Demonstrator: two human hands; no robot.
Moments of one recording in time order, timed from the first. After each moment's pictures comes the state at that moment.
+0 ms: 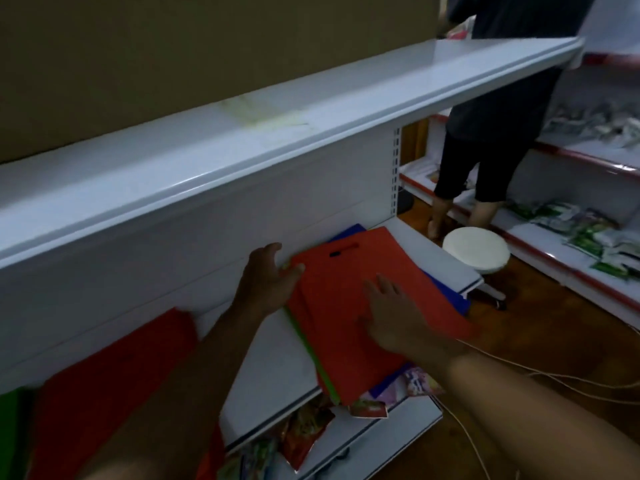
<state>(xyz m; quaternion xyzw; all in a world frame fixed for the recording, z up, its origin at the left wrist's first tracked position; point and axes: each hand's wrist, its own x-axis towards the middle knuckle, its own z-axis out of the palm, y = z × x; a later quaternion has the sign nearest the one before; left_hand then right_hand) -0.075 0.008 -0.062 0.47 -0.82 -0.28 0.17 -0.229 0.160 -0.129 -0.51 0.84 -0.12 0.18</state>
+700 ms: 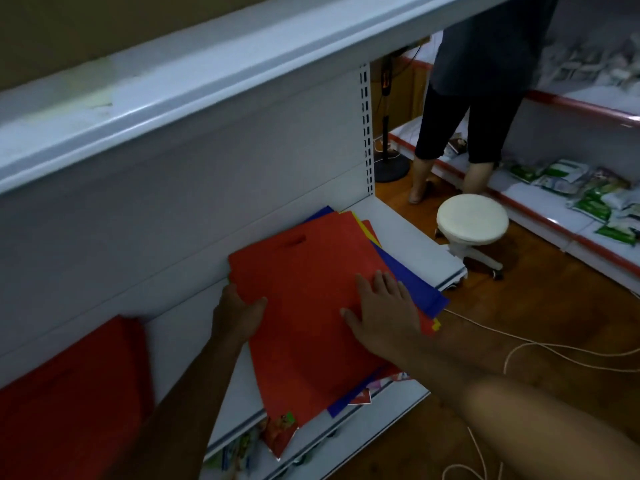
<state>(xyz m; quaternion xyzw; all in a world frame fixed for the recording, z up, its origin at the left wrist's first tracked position) -0.106 -0.009 -0.169 0.62 -0.68 -0.36 0.14 -0.287 0.164 -0.173 -0.48 0.85 -0.10 0.17</state>
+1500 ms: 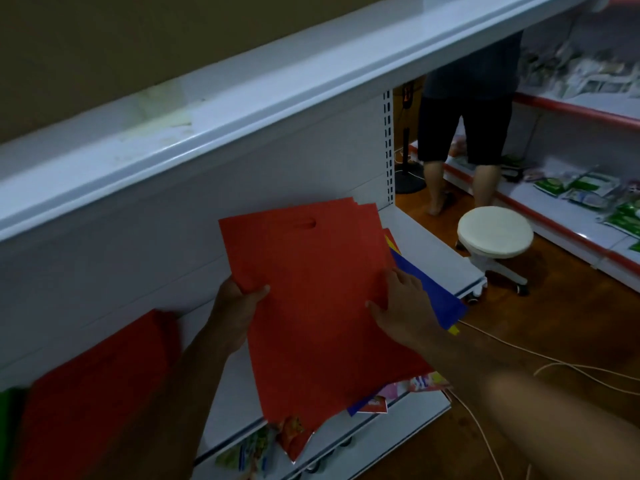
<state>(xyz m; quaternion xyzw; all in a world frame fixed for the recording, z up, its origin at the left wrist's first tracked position) -0.087 -0.003 -0.121 0.51 -0.57 -0.57 0.30 -0.295 0.160 -0.163 -0.44 0.84 -0.26 0.19</state>
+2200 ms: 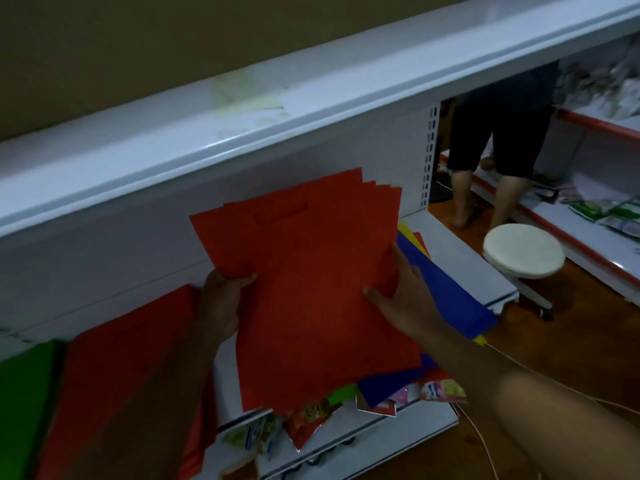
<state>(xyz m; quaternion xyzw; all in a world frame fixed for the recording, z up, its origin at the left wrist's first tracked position) -0.034 -0.008 -0.097 0.52 -0.46 -0.61 0.40 -0.269 0.142 -0.138 -0.42 0.76 -0.42 0.28</state>
